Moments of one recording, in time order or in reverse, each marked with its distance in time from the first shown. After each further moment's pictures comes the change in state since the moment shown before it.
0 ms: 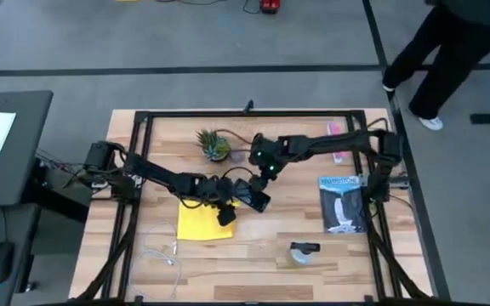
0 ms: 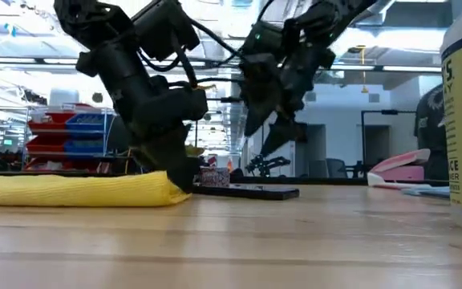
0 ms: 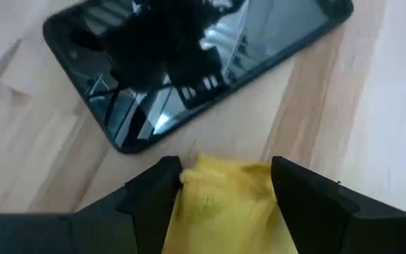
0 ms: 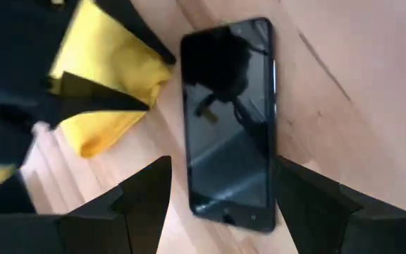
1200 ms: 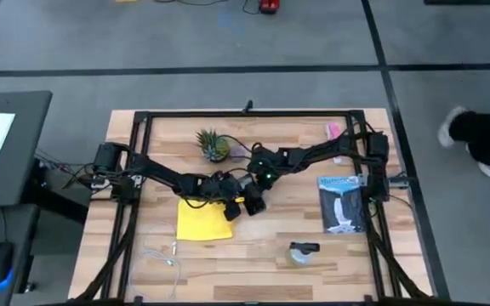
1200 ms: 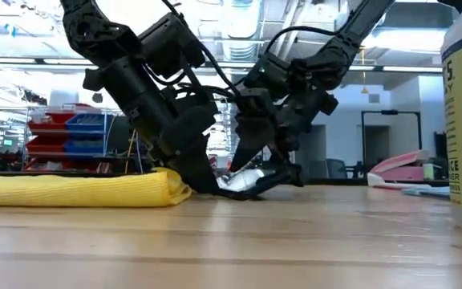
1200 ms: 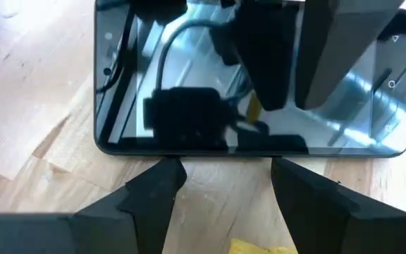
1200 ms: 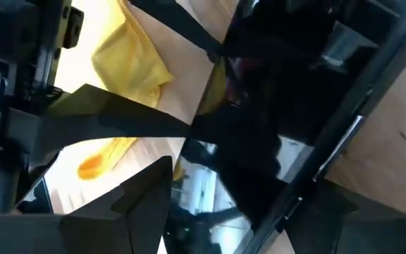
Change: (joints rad) left arm 0.030 0.040 -0.004 0.061 -0.127 0.050; right arm 0.018 0.125 -0.196 0.478 -0.115 0.133
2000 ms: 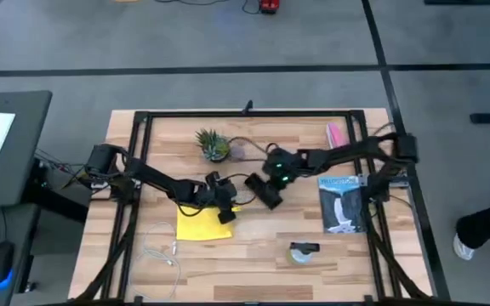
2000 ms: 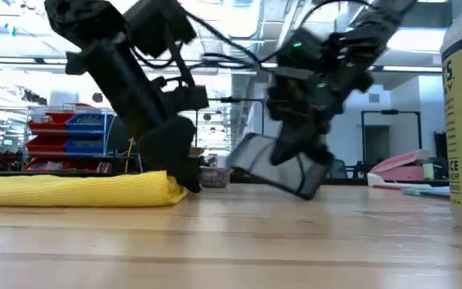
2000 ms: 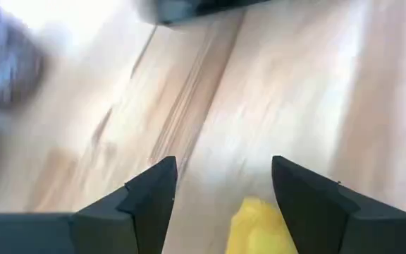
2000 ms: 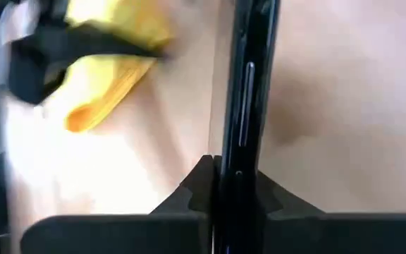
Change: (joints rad) left arm -0.105 -0.084 -0.004 0.065 -0.193 0.220; right arm 0.016 -0.377 -0.268 0.001 0.252 -0.182
